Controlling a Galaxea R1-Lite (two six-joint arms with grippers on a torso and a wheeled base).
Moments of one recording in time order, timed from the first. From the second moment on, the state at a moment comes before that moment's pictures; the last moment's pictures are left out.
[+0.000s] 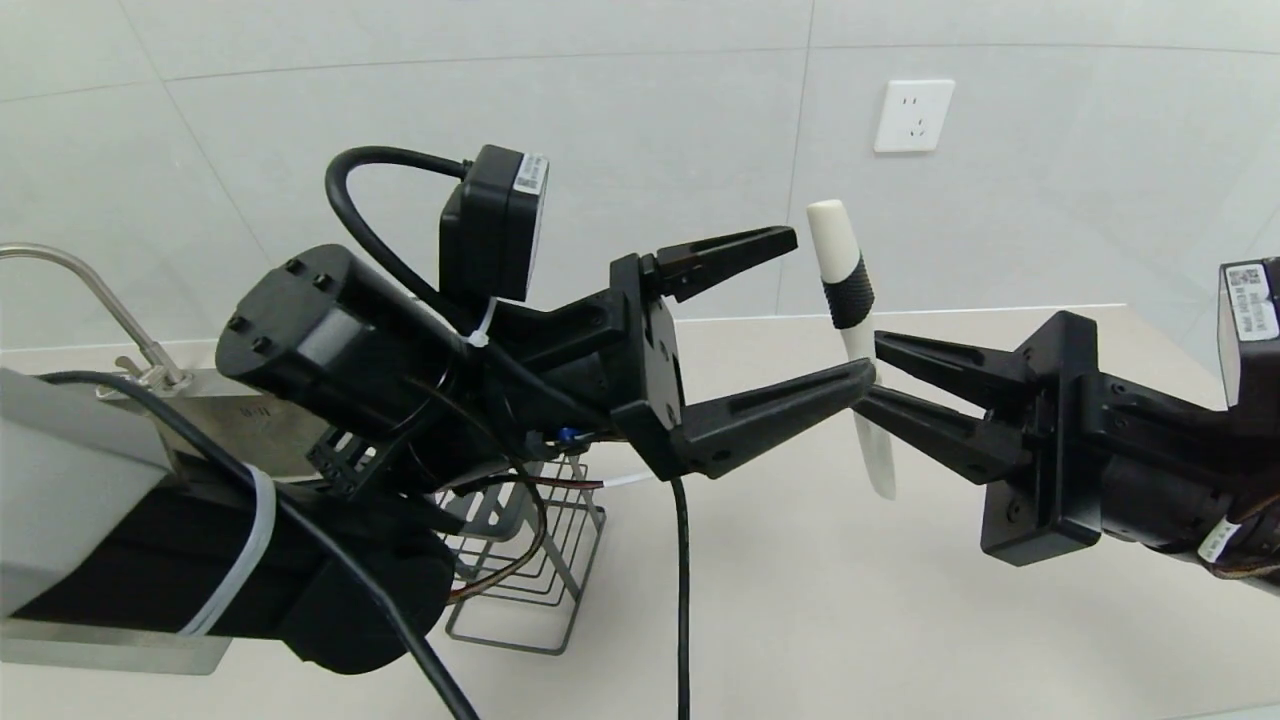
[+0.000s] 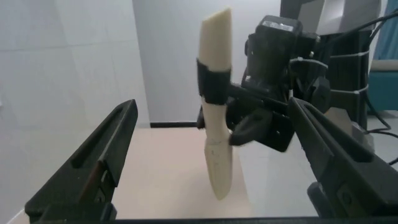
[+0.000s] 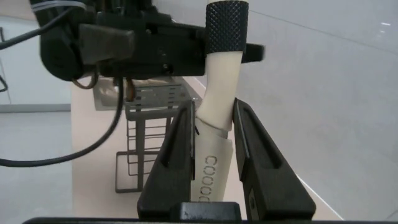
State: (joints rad) left arm -0.68 1.90 -0.91 -1.57 -0.80 -0.21; right arm 0.62 1.51 -0.52 -1.32 0.57 -0.31
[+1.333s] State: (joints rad) left arm -0.74 1.91 -0.96 -1.57 -0.78 -0.26; right arm 0.64 1.54 -0.56 -1.33 0.62 -0.32
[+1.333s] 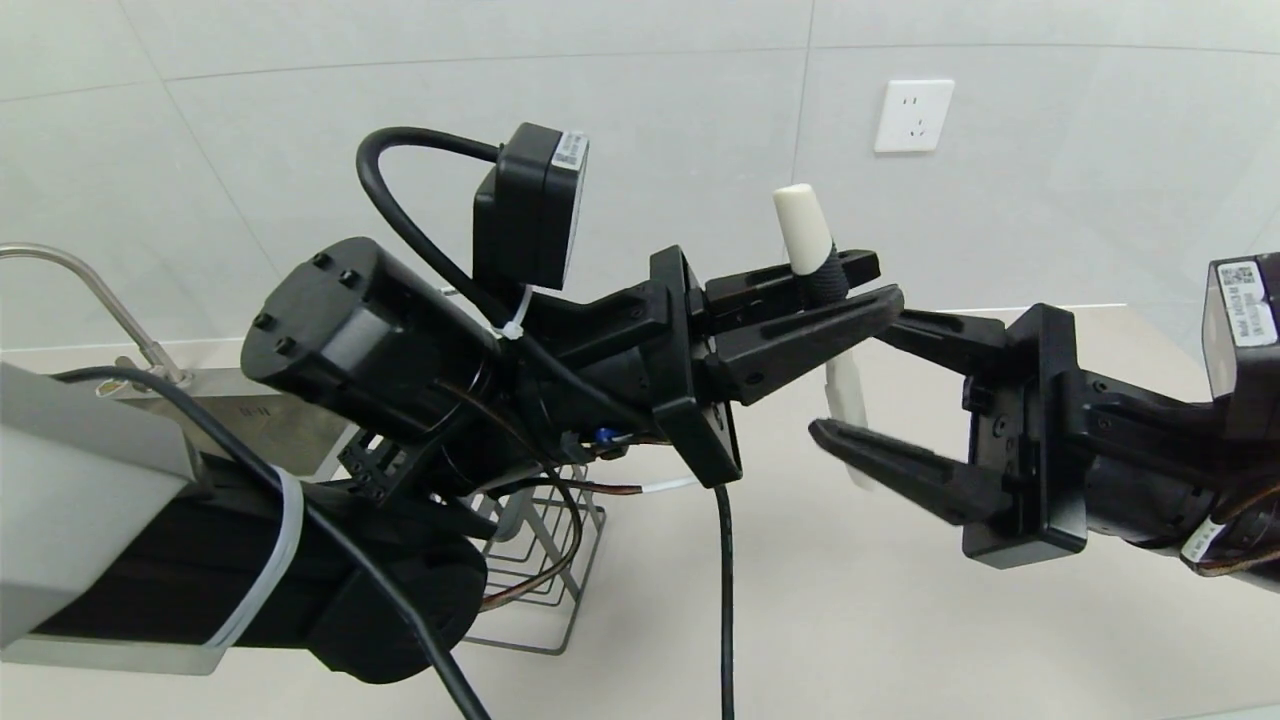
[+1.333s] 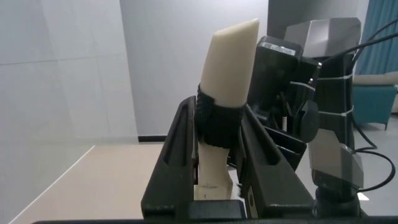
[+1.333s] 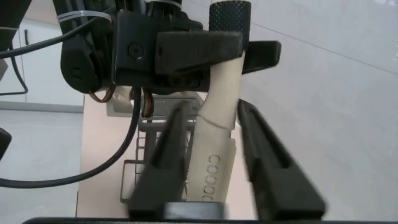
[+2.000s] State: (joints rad) left arm -0.60 1.86 -0.88 -1.41 -0.64 -0.09; right arm 0.37 1.31 -0.26 -1.31 0.58 -0.33
